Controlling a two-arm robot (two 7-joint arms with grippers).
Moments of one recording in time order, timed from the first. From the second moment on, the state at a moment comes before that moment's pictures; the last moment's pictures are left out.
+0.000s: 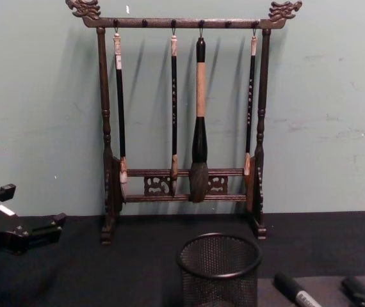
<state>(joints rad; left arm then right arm) -0.20 0.60 0.45 -1.41 -0.25 -0.12 0.03 0.08 0.37 -0.28 -1.45 0.15 0.20 0.14</state>
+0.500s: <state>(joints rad) -0.20 0.60 0.45 -1.41 -0.25 -0.12 0.03 0.08 0.37 -0.28 -1.45 0.15 0.20 0.14</state>
